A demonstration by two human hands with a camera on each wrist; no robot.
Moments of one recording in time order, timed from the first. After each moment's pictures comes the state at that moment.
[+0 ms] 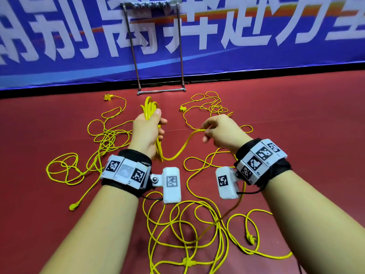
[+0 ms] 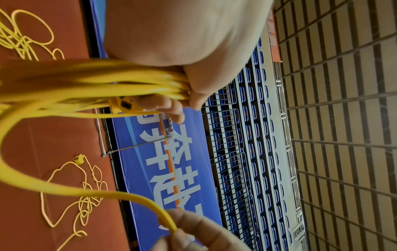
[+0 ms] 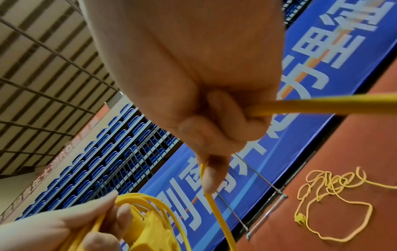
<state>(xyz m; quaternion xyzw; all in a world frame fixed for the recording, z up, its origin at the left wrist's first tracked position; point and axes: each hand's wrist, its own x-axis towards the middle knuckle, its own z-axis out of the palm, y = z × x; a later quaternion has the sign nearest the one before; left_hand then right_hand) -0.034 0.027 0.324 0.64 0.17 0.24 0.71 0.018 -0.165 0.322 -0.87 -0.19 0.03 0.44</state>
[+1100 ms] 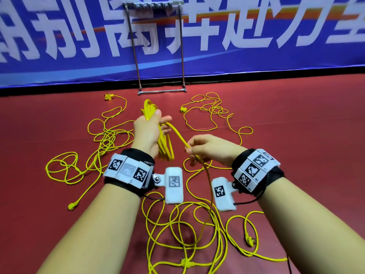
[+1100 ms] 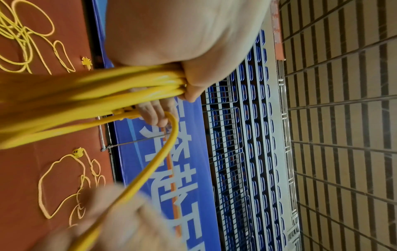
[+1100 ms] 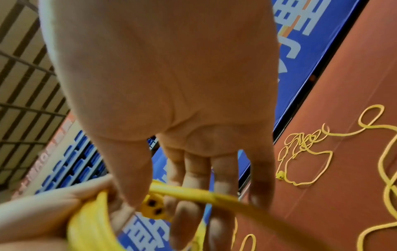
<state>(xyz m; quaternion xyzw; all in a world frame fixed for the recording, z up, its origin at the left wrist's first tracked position) -0.029 0.022 0.323 0.56 0.15 0.25 0.77 0.002 -0.148 0.296 -0.79 -0.27 0.25 0.50</state>
